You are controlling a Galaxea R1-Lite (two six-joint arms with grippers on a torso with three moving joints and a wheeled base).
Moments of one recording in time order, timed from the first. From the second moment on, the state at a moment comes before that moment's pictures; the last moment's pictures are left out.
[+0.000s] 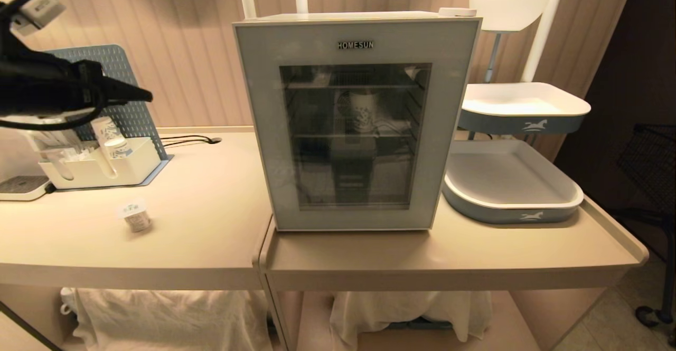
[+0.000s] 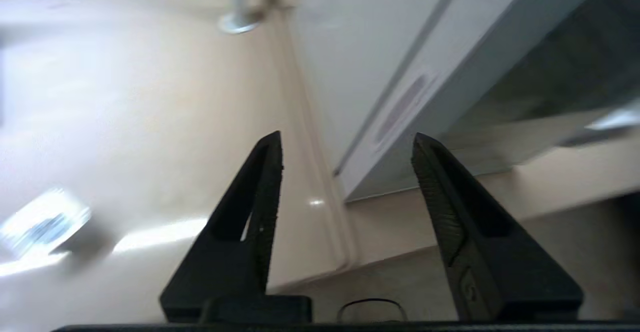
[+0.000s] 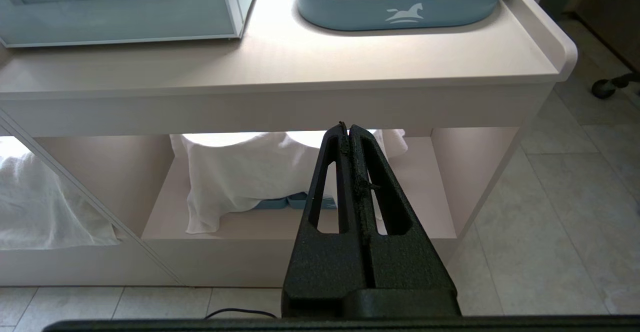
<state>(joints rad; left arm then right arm) 0.16 1.61 -1.62 0.36 -0.45 -0.02 0.00 0.00 -0.08 0.21 0.01 0.00</state>
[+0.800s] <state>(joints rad) 0.19 2.03 -1.68 0.22 -1.52 0.21 0.00 0.00 -0.08 0.21 0.01 0.00</state>
